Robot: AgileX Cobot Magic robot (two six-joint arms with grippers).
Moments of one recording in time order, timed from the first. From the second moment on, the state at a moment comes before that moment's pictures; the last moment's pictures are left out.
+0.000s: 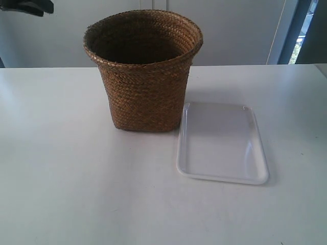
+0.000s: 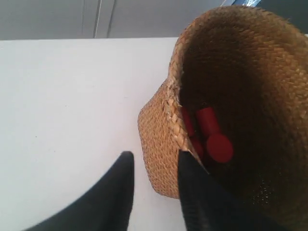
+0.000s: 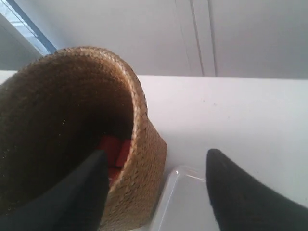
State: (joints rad) left arm 0.07 1.74 -1.83 -0.52 1.01 0.25; right arm 0.00 1.70 -1.74 0.42 0.79 -0.17
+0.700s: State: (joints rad) left arm -0.02 1.94 -1.95 -0.59 0.93 0.37; right arm 0.06 1.85 -1.74 0.44 0.68 -0.22
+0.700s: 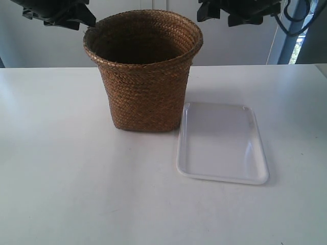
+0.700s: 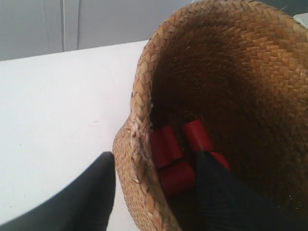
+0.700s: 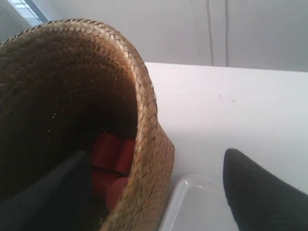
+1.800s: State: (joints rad) left arm -0.04 2.01 -1.95 -0.56 0.94 0.37; right arm 0.09 2.04 -1.87 0.49 0.76 -0.07
